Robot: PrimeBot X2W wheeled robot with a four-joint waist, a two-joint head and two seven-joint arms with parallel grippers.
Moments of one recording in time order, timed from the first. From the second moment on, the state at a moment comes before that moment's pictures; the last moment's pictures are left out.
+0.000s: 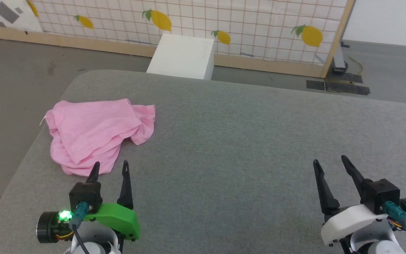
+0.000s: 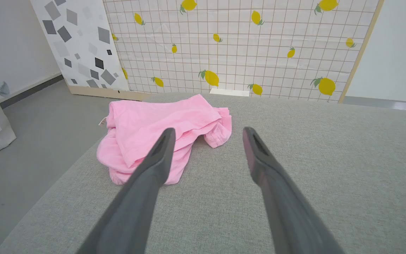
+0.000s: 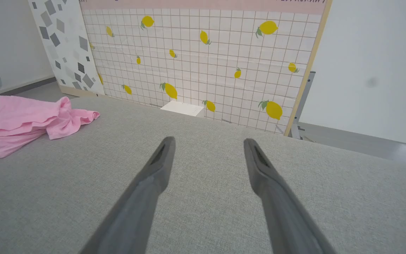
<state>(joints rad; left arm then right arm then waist) -0.03 0.06 -0.04 0.07 -0.05 0.04 -0.08 0.01 -0.05 -0.02 0.05 0.03 0.13 -0.07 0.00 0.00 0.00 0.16</state>
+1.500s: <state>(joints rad) -0.04 0.08 -0.05 0.13 -0.13 0.10 -0.17 -0.02 -0.05 -0.03 0.09 0.04 0.13 -0.15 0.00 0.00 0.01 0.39</state>
